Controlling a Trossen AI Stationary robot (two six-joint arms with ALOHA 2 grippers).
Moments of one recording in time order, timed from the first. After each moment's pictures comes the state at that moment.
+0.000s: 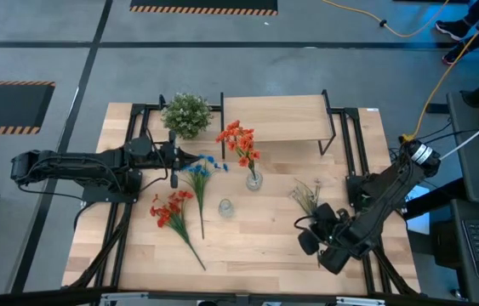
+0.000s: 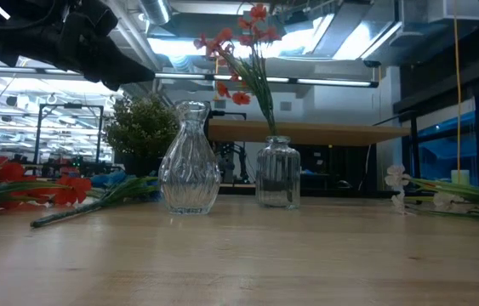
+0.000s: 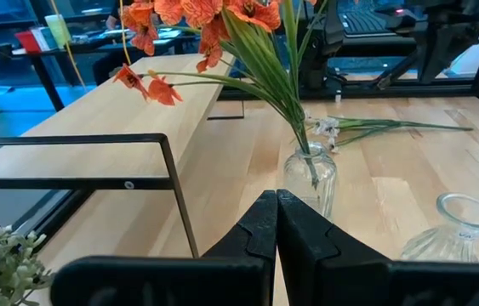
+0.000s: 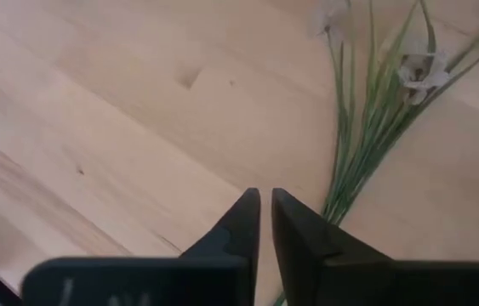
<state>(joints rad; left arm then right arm) 0.20 0.68 0.27 0.22 0.02 0.07 0.85 1.55 1.12 -1.09 0.45 1.91</state>
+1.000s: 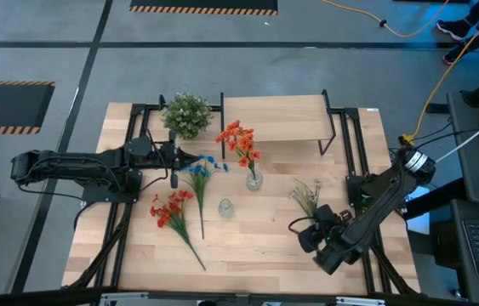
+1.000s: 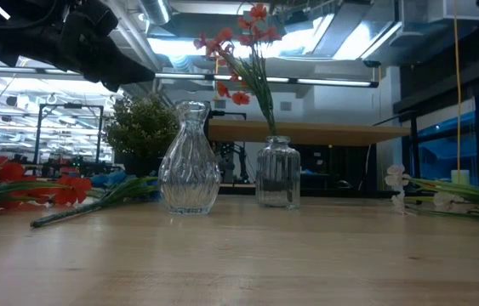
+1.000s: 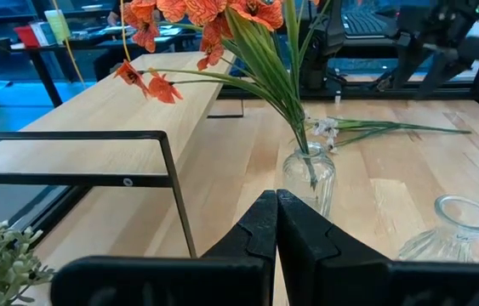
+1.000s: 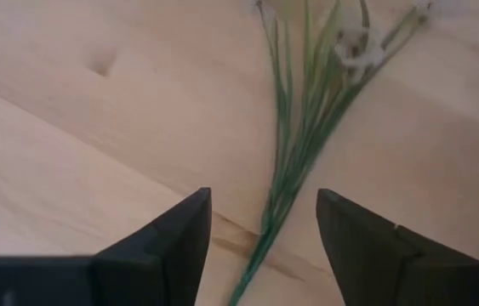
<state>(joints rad) 0.21 0.68 0.27 0.22 0.02 0.05 0.85 1.65 1.12 -1.19 0.37 1.99</state>
